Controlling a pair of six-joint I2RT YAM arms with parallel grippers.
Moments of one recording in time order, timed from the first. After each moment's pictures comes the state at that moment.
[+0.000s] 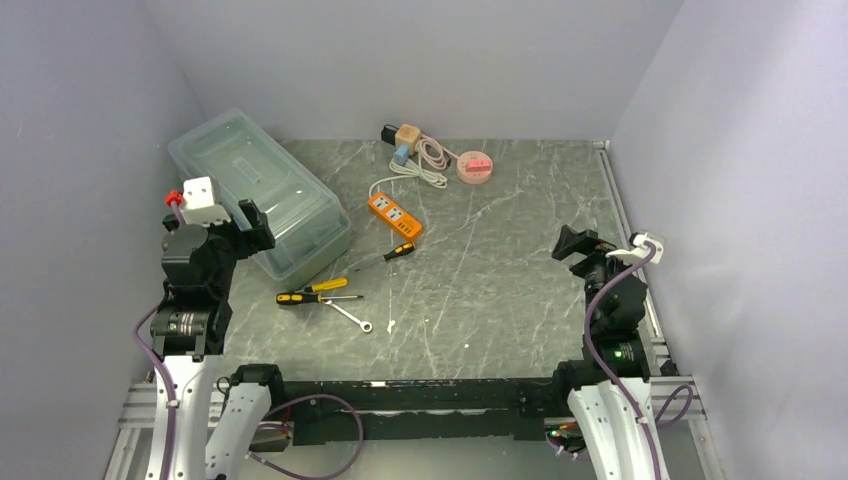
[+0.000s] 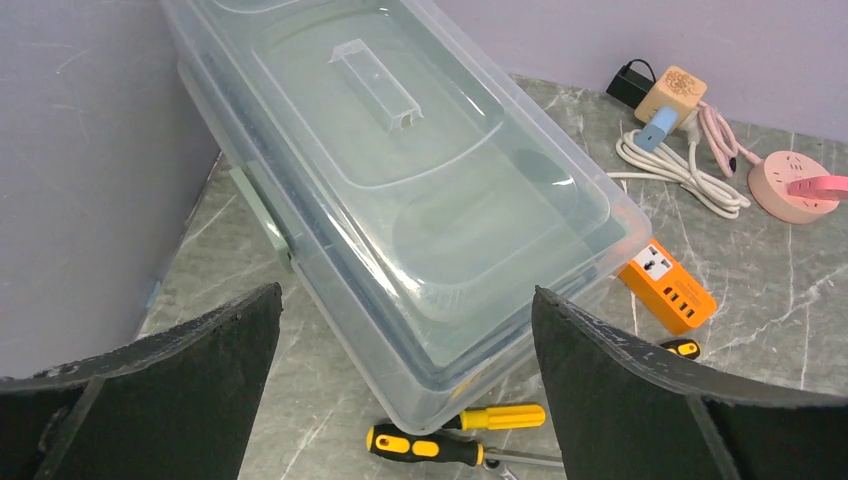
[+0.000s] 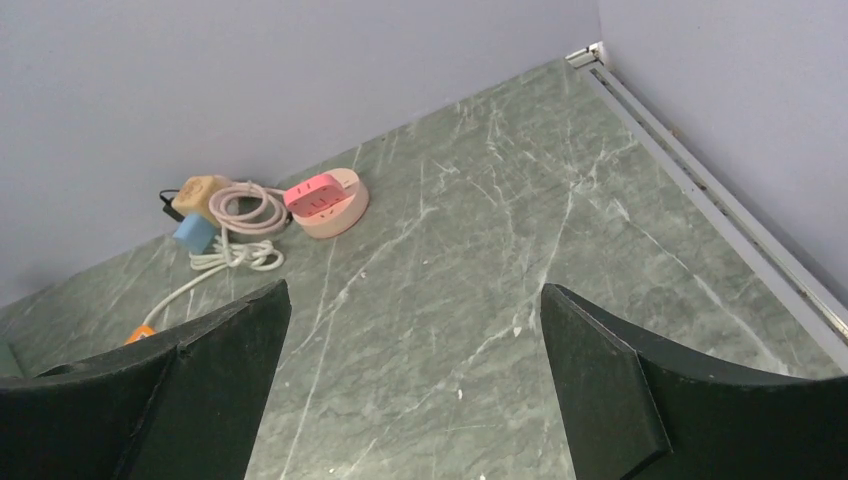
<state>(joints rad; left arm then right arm) 0.02 0.63 0.93 -0.50 -0.13 -0.15 0.03 0.35 0.44 -0.09 0.22 0.37</state>
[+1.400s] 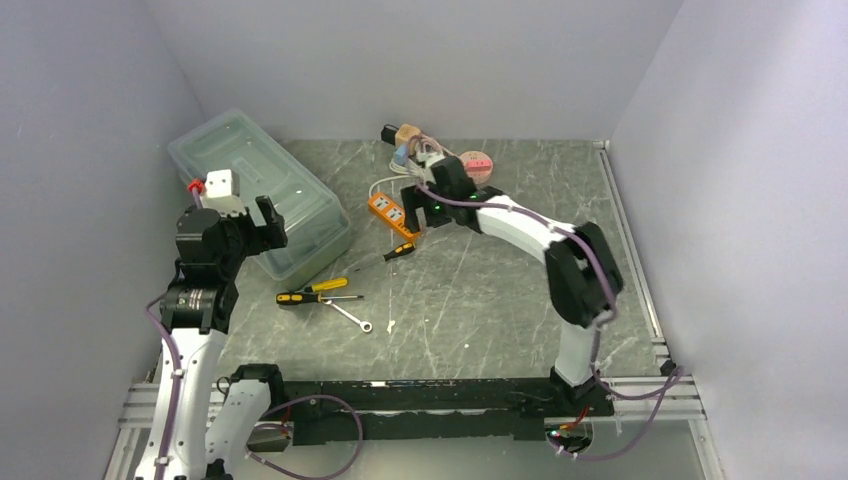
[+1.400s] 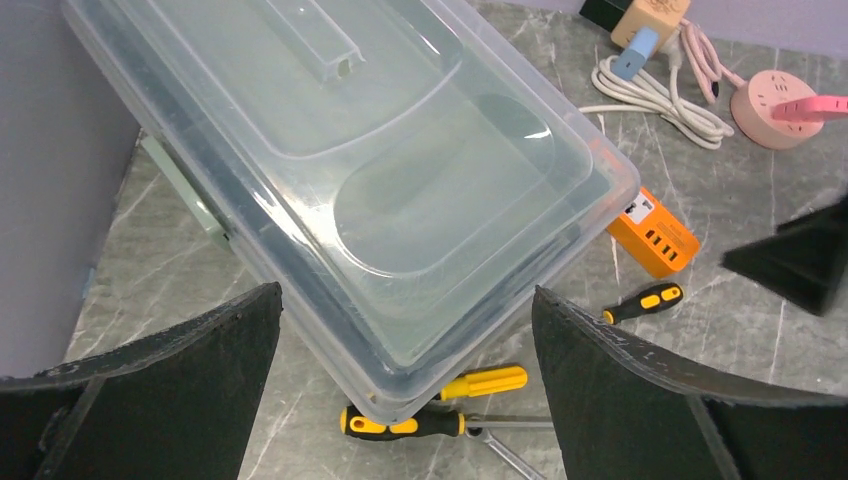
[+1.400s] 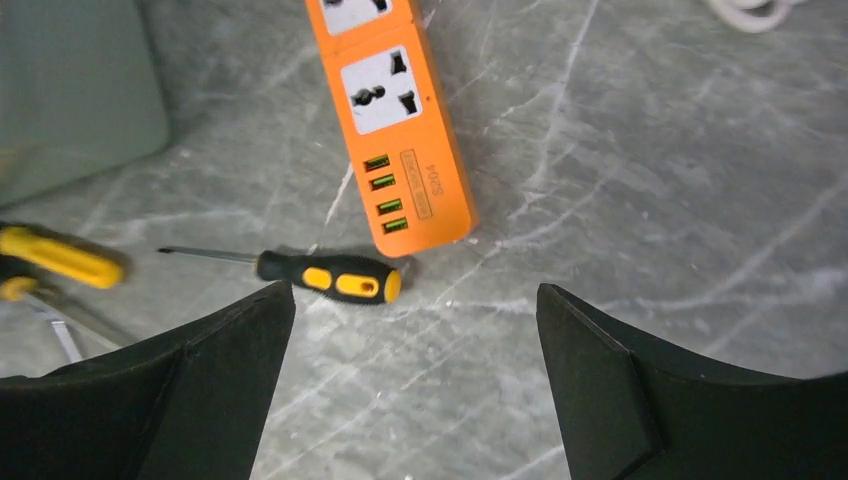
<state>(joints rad) 0.02 0.72 0.91 -0.50 -0.02 -0.15 0.59 1.82 1.34 -0.23 -0.10 0.23</state>
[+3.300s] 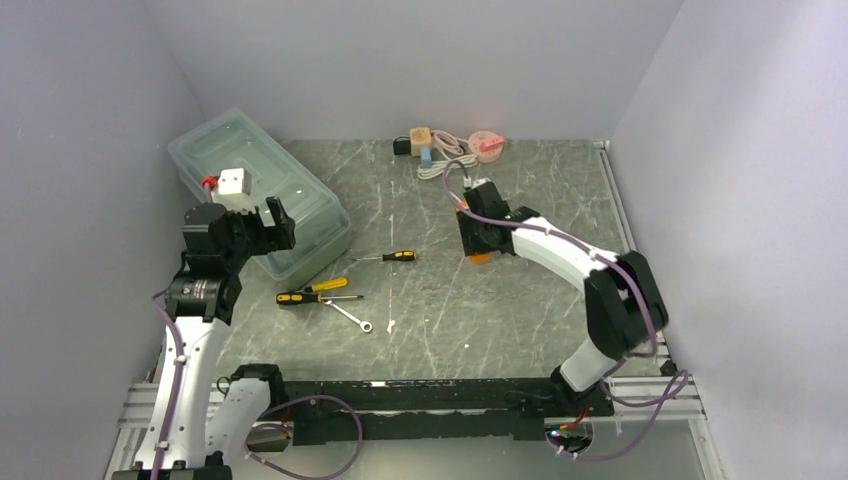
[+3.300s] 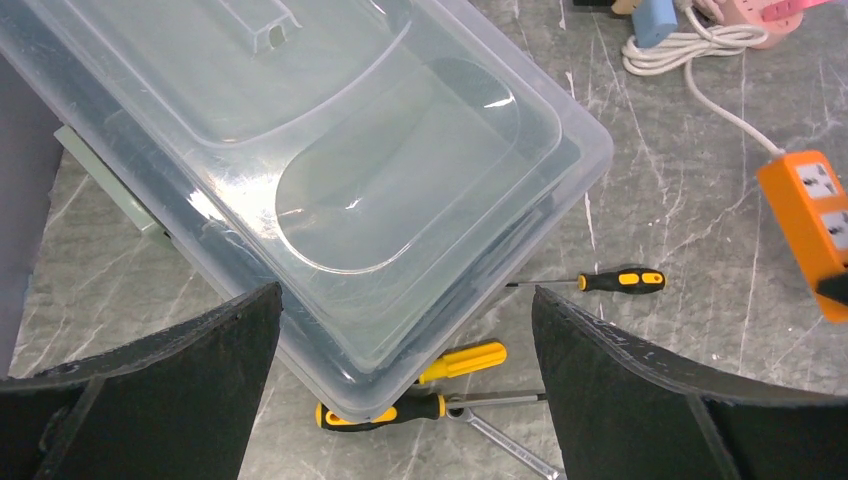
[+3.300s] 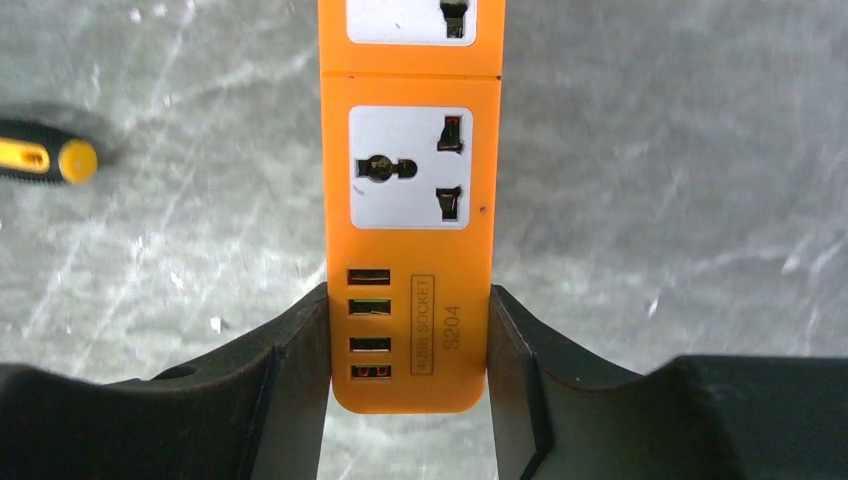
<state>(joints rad) 0.01 0.78 0.91 -0.50 0.08 -0.15 0.53 1.65 1.13 -0.45 0.20 0.22</state>
